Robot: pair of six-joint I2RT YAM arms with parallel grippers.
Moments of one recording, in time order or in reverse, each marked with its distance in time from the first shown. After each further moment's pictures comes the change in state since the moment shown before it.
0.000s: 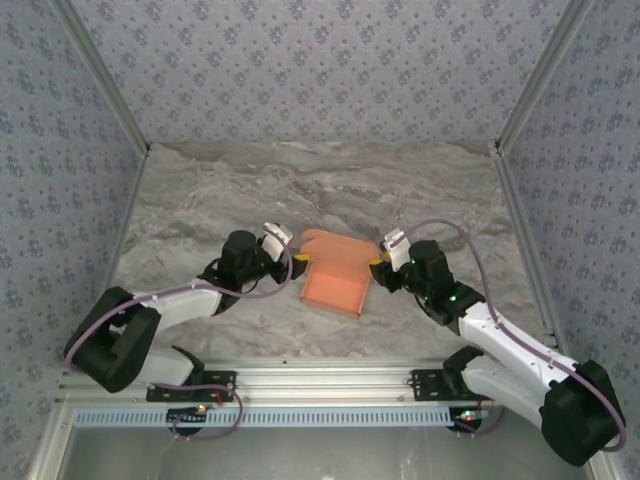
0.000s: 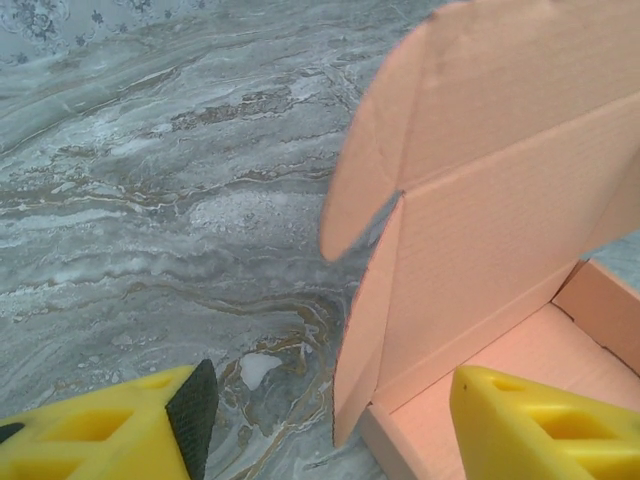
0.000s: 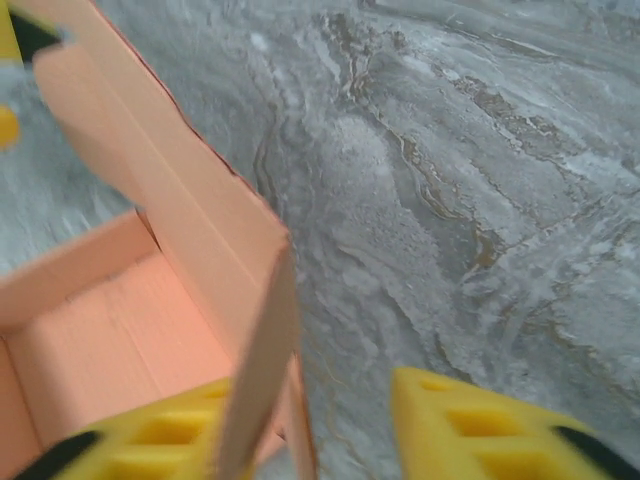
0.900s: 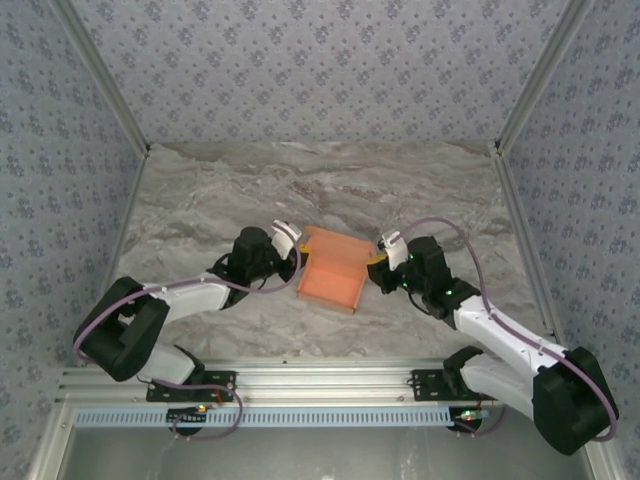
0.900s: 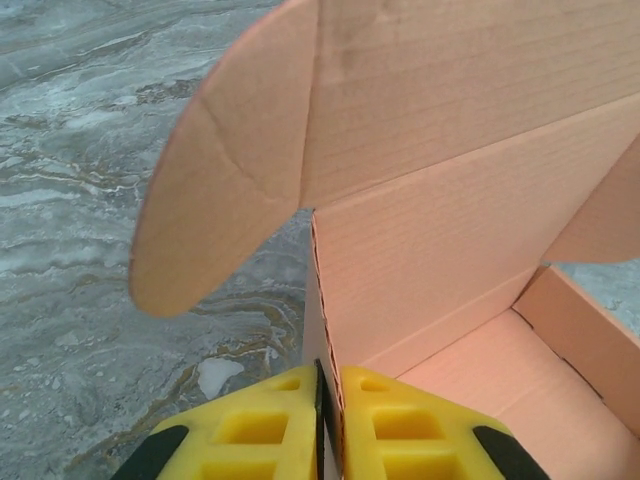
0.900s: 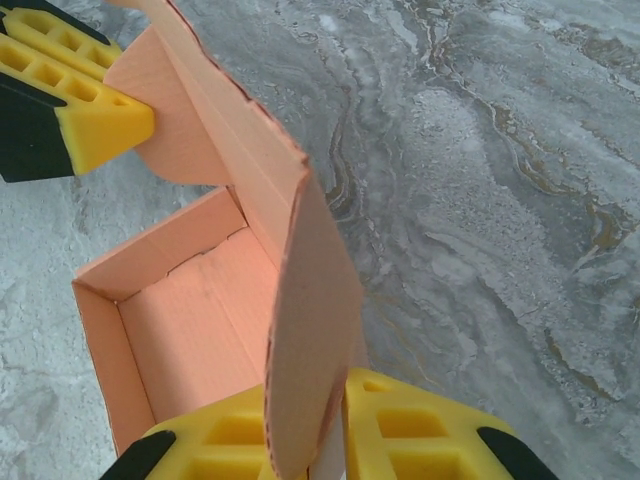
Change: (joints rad) left arm -0.054 0.064 0.068 -0.053 -0.032 -0.068; right arm -0.014 0.082 0.003 0.032 -0.183 0.111
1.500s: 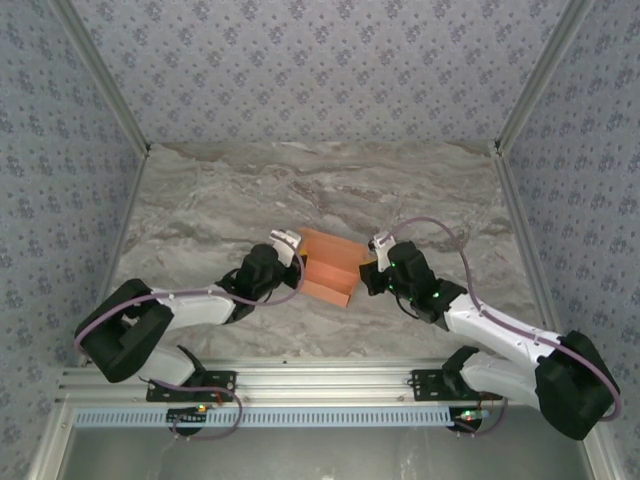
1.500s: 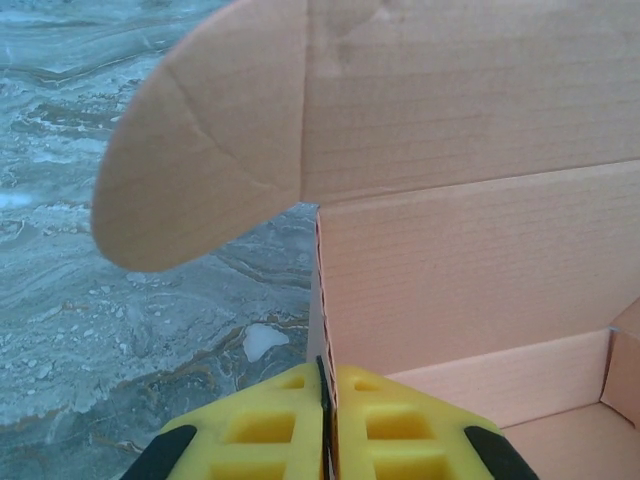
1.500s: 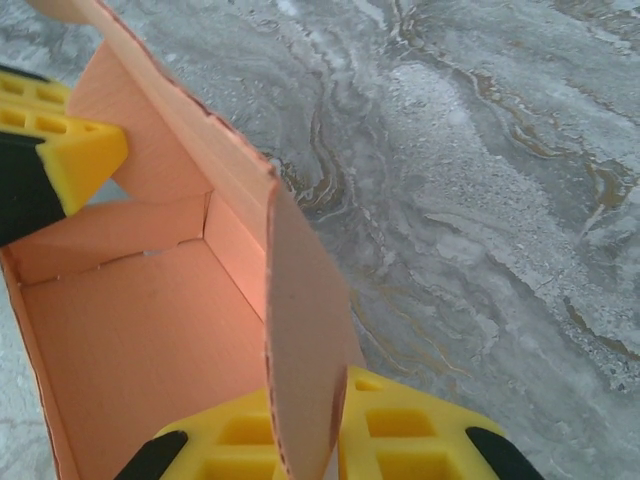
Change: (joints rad) left arm -0.137 -0.001 -0.089 0.119 -0.353 -0.164; right arm 0.167 0.050 0.028 0.002 0.250 0.194
